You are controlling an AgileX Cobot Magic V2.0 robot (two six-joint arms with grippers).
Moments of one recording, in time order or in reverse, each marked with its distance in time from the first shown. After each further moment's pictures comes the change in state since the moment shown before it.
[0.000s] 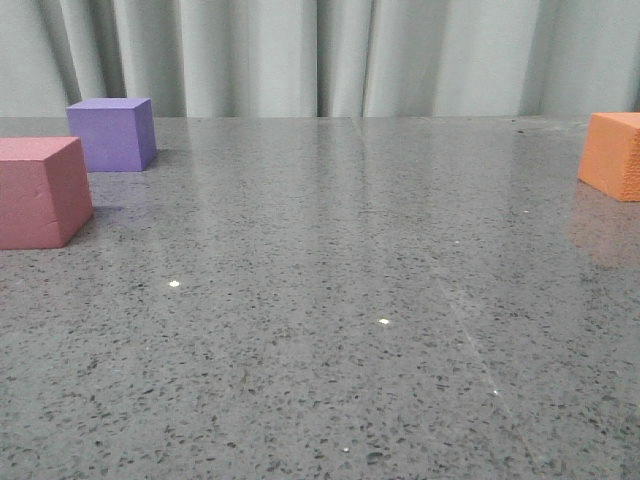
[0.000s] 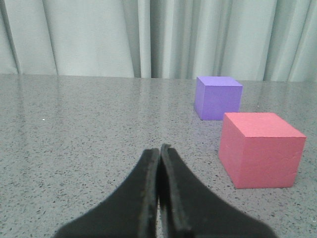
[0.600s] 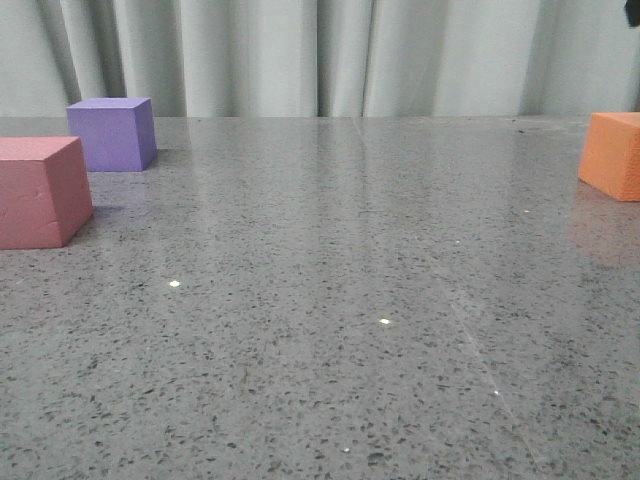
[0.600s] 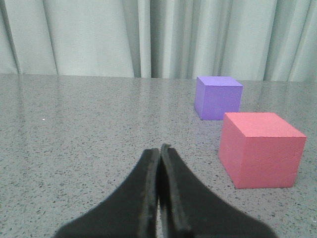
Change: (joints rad) left arm 0.000 0.000 0.000 0.000 0.000 0.000; right arm 0.000 0.484 -0.426 0.000 0.108 -0.081
